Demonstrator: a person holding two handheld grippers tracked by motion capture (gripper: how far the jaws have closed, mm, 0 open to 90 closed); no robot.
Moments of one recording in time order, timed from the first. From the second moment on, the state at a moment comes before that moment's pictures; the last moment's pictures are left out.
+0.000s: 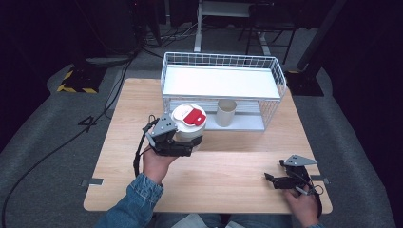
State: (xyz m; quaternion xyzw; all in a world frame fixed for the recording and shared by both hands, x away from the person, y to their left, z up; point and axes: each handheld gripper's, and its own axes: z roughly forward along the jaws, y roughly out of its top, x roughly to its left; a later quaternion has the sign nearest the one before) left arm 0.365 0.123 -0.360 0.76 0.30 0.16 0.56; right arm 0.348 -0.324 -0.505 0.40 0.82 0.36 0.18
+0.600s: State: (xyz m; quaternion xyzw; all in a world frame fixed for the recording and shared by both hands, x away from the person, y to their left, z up) left arm 0.390 0.119 -0.311 0.75 0.29 0.17 0.57; right arm 0.348 -0.323 -0.505 0.41 0.82 0.35 0.18
